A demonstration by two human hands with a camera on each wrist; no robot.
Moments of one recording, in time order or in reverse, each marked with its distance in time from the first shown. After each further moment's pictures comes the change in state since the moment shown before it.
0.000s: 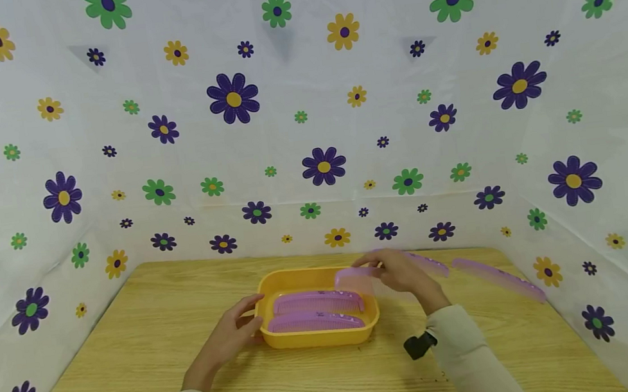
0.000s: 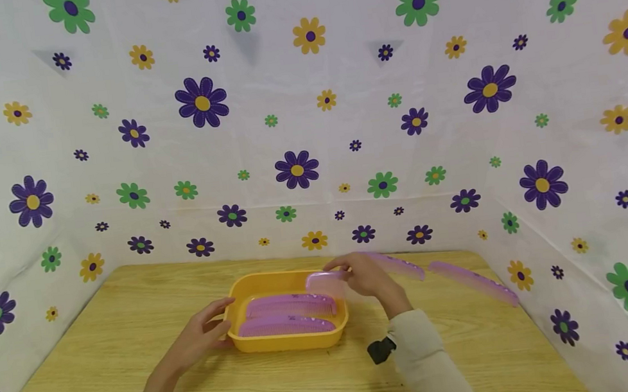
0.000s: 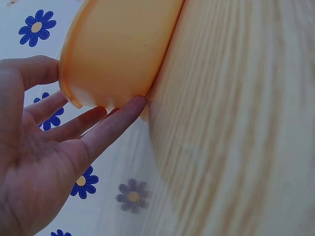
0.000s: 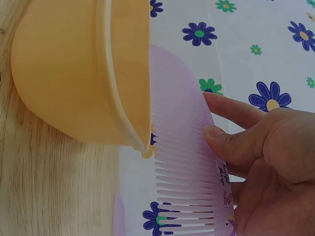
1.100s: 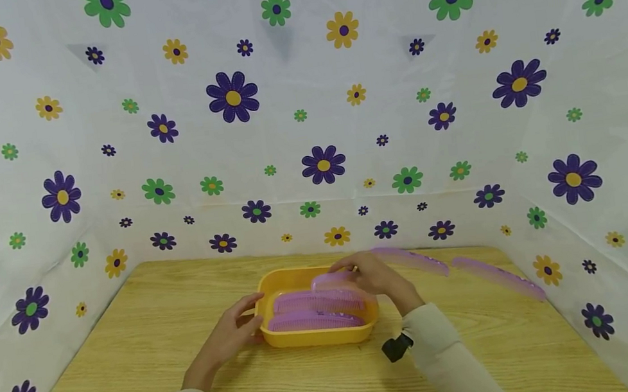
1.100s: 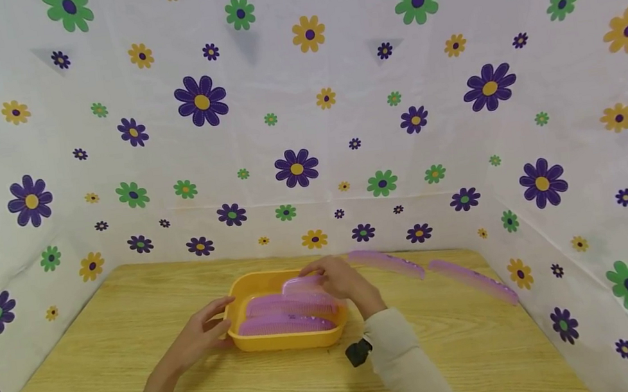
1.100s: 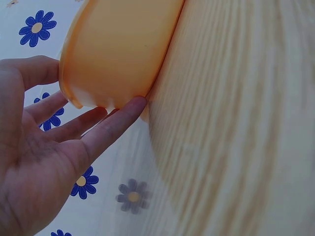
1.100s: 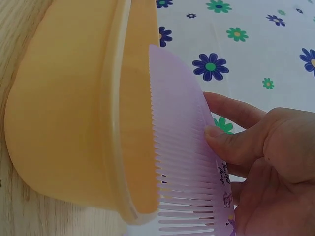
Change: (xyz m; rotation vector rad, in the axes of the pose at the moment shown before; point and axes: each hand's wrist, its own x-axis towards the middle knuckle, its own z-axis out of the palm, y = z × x) left_hand -0.001 0.002 0.001 -0.001 -0.008 0.010; right_hand 0.020 -0.030 0.027 0.020 -0.042 -0.060
